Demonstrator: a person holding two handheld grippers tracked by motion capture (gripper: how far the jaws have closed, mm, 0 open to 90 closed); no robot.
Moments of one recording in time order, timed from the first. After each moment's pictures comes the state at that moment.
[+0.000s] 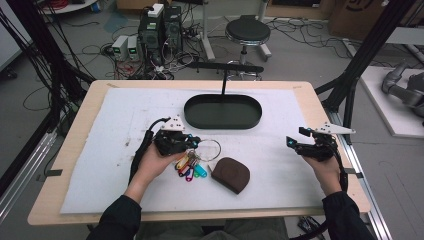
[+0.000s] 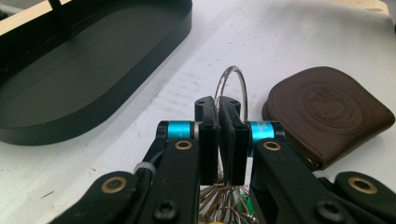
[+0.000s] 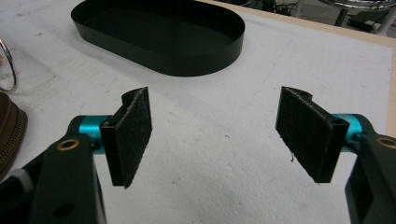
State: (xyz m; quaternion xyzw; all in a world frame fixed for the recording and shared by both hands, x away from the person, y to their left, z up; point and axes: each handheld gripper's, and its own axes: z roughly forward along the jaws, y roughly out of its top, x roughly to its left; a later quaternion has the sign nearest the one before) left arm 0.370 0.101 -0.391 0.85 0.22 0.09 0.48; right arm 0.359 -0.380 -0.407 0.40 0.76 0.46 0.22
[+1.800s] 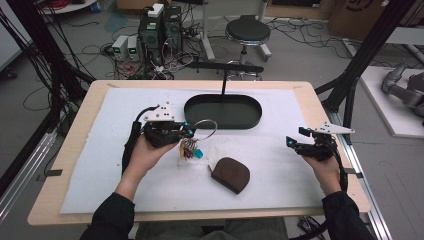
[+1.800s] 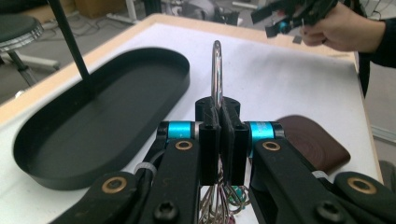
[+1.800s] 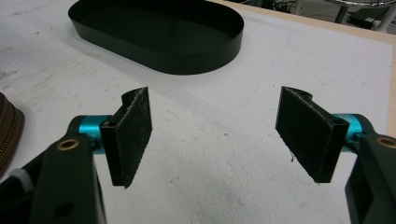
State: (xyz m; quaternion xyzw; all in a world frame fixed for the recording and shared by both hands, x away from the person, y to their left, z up) left arm 0.359 0.117 -0.336 0.81 0.19 0.12 0.54; right arm 0.360 -0.380 -0.408 0.41 0.76 0.46 0.22
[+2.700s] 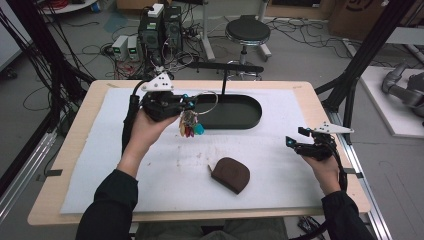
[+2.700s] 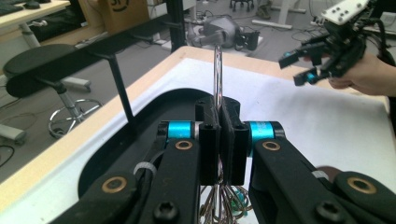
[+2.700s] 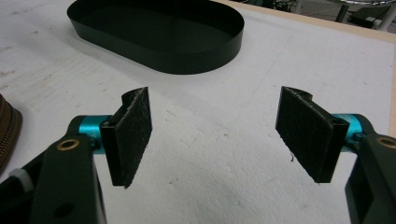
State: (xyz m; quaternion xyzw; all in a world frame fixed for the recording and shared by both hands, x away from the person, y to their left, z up) left arm 0.395 0.112 -0.277 0.80 0.21 0.16 0.55; right arm 0.362 -0.379 -0.410 0.41 0.76 0.46 0.21
